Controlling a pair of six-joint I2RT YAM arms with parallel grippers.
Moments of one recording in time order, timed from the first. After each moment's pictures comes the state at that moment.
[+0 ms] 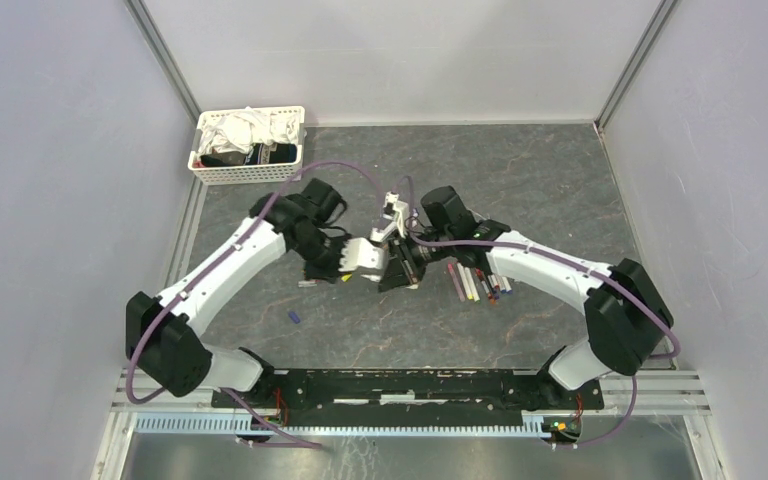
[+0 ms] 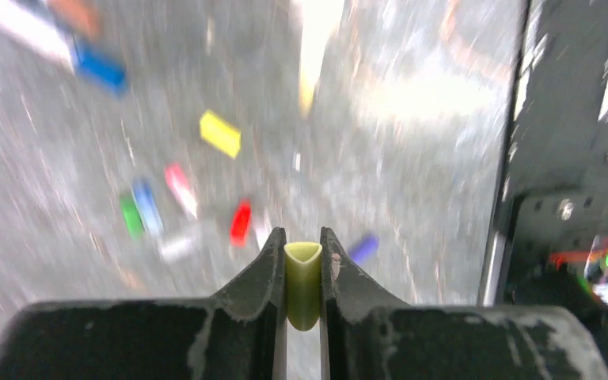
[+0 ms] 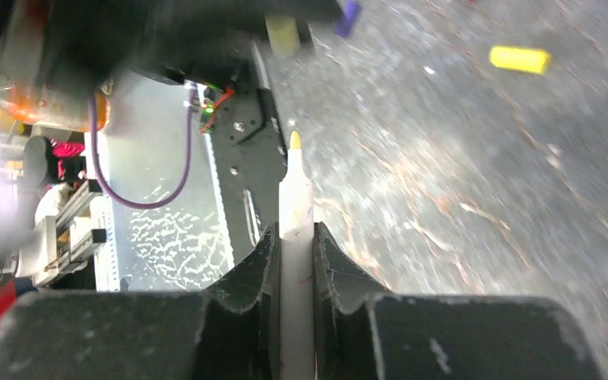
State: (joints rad) left arm -0.63 1.37 1.22 -1.12 0.42 1.06; right arm 0.77 1.54 1.04 -0.15 -0.82 0.27
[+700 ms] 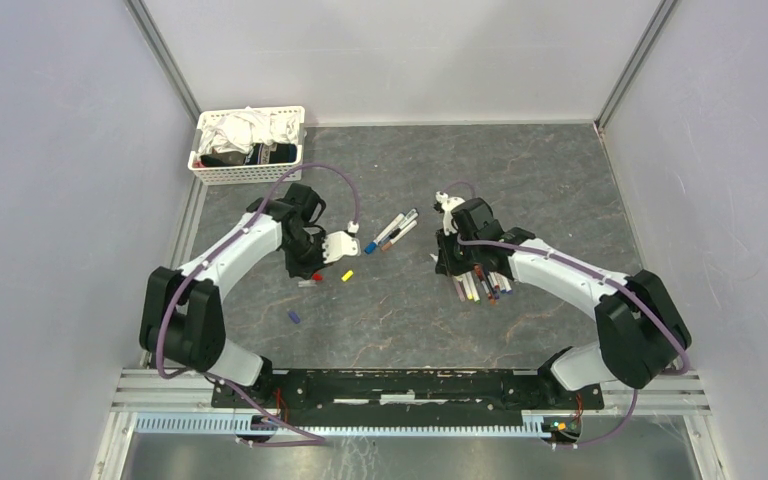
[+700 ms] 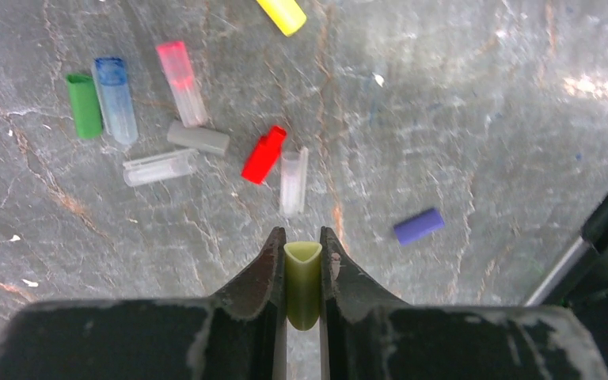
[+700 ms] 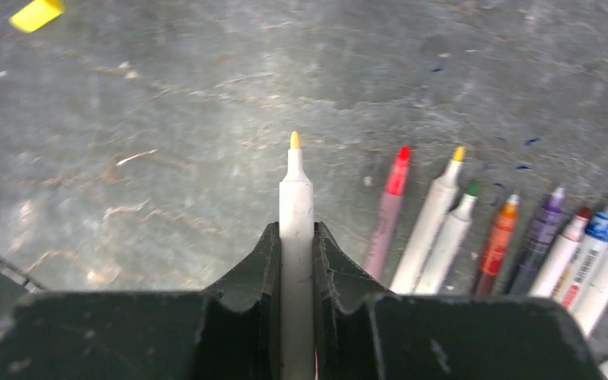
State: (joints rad) left arm -0.34 1.47 1.06 -1.02 0.22 1.10; right arm 0.60 1.43 0.87 -0.34 -0.17 0.24
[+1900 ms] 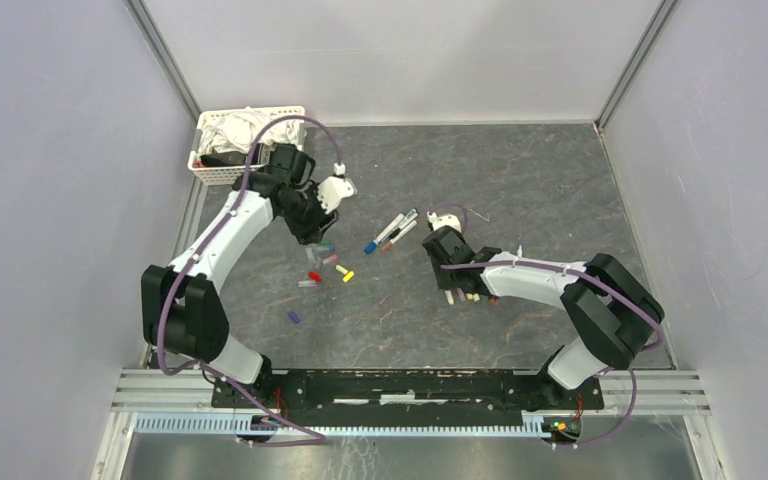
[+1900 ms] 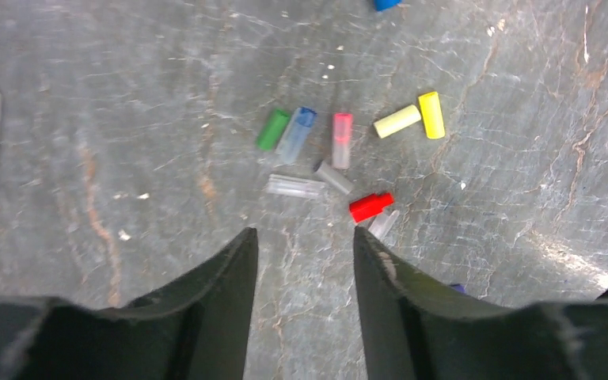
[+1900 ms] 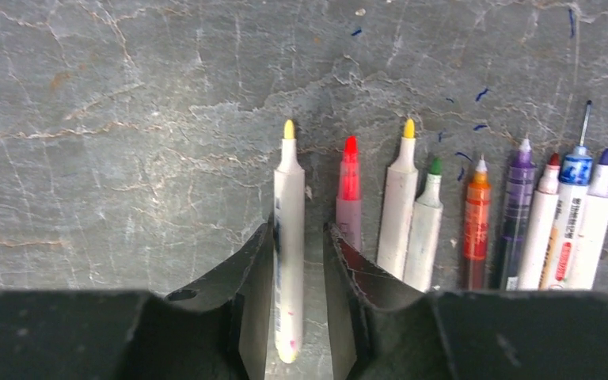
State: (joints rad) left arm -0.28 1.54 1.25 -0.88 0.27 0.78; right arm 0.78 1.58 0.79 -0.22 0.33 0.42
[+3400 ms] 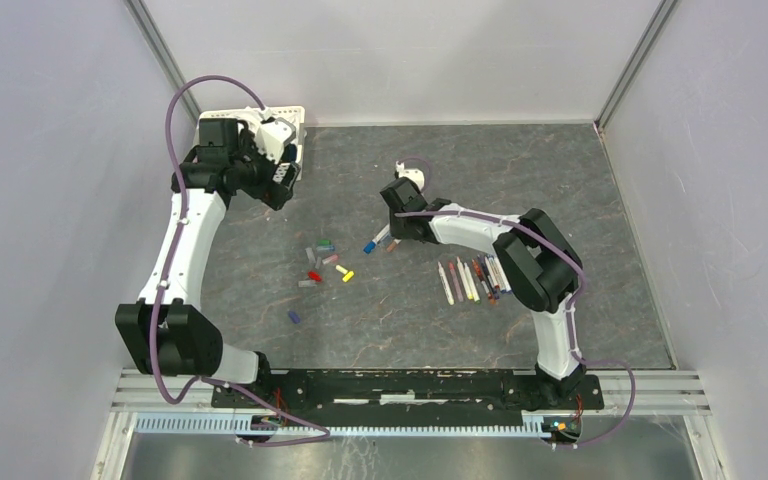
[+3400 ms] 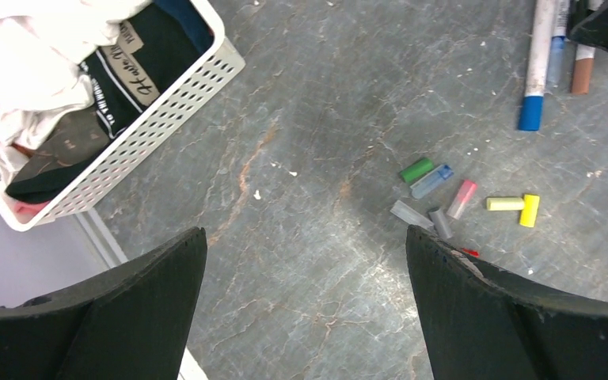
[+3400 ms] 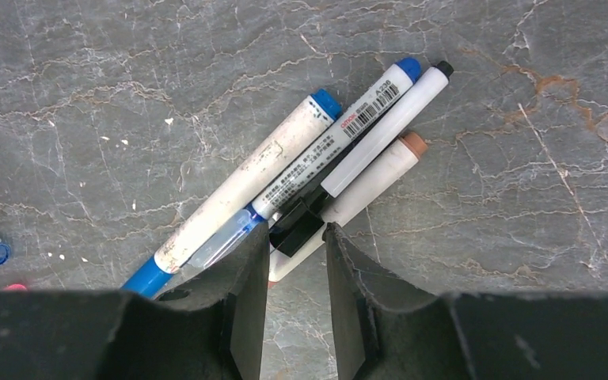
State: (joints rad) left arm -0.01 1.43 1.42 -0.77 0.29 0.57; right arm 0.73 2.04 1.40 -0.26 0.33 0.57
